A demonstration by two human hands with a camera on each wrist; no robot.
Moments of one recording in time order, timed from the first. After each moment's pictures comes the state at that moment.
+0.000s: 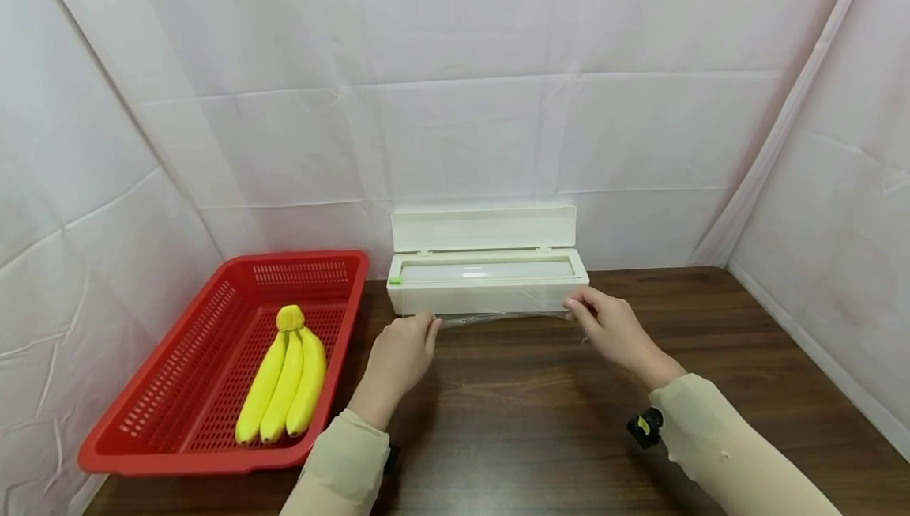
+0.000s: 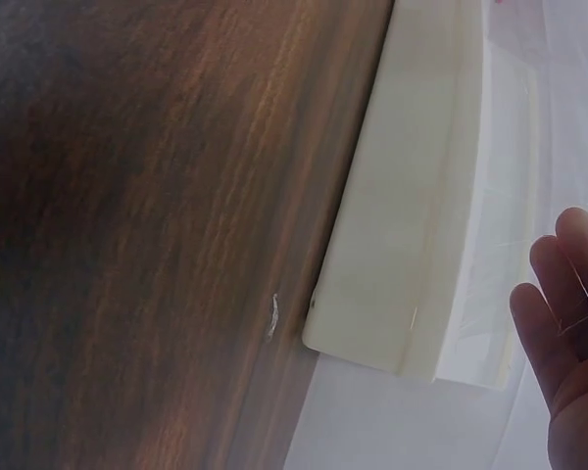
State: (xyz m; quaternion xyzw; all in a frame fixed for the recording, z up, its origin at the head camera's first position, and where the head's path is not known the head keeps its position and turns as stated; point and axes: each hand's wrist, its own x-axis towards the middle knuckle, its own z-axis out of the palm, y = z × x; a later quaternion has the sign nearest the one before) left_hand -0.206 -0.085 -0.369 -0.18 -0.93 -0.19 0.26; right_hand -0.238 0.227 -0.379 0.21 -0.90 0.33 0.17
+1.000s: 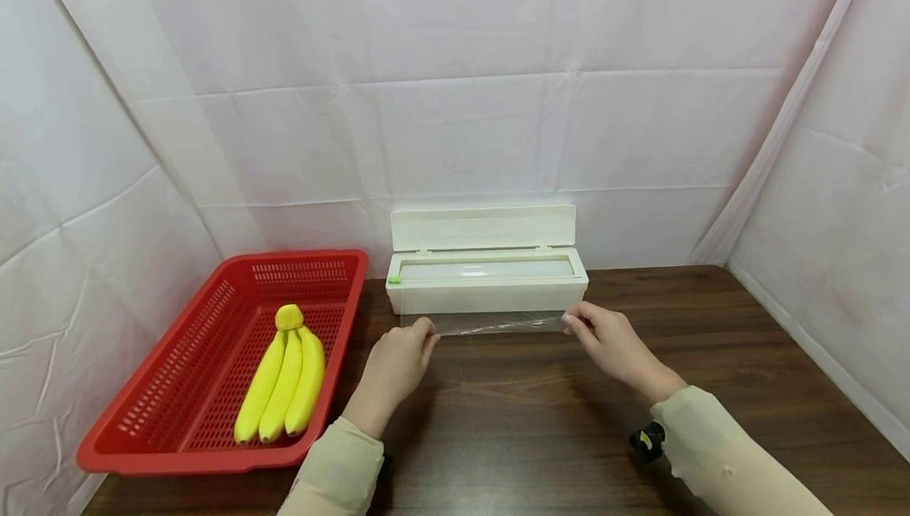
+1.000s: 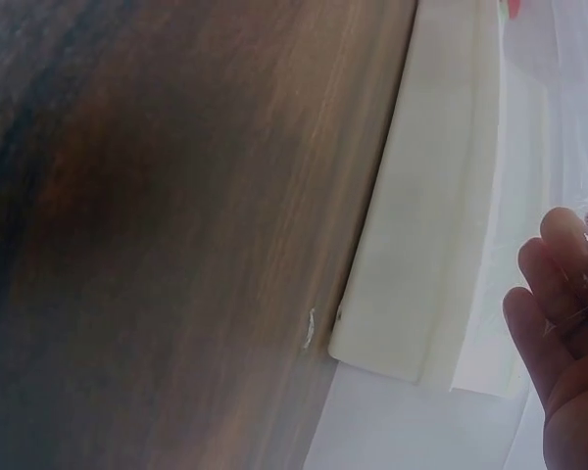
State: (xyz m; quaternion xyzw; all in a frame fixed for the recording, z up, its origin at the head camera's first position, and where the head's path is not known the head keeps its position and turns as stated) left_hand -0.201 -0.091 -0.381 -0.21 -0.93 -0.18 0.26; right_hand -0.228 0.227 -0.391 0.21 -0.92 0.31 0.13
